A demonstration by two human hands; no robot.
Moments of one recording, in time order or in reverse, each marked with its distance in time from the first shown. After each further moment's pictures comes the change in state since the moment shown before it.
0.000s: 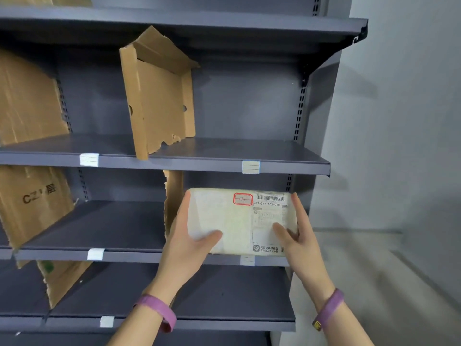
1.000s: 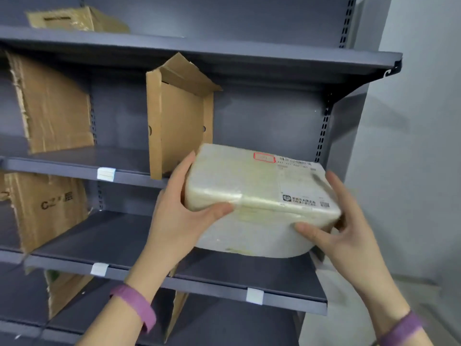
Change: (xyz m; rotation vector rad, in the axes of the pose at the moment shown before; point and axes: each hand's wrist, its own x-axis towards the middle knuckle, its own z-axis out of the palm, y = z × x) left_hand 0.045 0.091 -0.036 -0.022 0.181 0.180; right_hand 0.049 -0.088 -0.030 -0.124 -0.114 -0.341
